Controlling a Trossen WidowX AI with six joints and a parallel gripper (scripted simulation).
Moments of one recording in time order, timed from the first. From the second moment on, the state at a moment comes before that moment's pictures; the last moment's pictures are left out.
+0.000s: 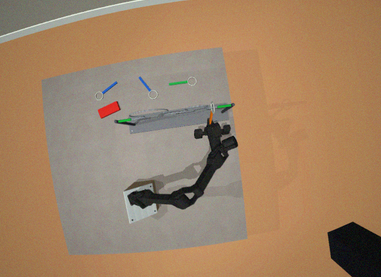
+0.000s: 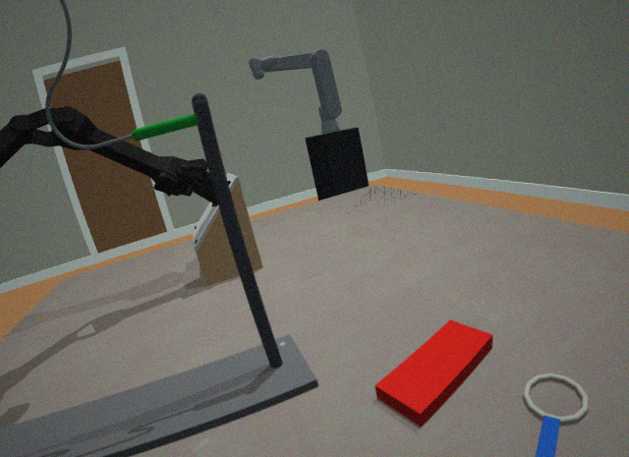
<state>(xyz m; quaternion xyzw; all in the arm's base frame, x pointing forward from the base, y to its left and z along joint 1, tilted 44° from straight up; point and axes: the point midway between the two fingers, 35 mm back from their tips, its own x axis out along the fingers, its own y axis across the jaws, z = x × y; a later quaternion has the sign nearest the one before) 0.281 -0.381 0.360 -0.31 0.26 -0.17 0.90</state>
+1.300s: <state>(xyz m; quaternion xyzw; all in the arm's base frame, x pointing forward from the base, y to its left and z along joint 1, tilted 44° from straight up) 0.303 -0.265 0.321 0.08 0.23 -0.07 0.97</state>
